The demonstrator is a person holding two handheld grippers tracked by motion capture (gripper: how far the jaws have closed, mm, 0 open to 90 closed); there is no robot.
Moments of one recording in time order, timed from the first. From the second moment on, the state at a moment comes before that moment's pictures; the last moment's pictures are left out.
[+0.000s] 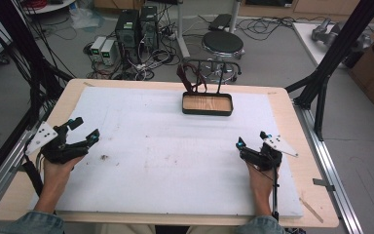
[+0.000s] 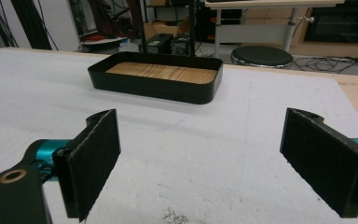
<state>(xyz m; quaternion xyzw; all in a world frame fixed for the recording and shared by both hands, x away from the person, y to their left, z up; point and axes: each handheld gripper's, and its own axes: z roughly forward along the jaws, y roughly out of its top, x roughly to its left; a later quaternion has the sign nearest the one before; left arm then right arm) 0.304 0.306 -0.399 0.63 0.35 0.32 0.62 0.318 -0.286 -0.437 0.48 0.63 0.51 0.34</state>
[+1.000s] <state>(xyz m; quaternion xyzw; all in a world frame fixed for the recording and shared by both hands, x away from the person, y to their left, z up) 0.307 0.299 -0.436 0.66 0.40 0.29 0.57 0.320 -0.283 -0.439 0.48 0.64 0.50 0.33</state>
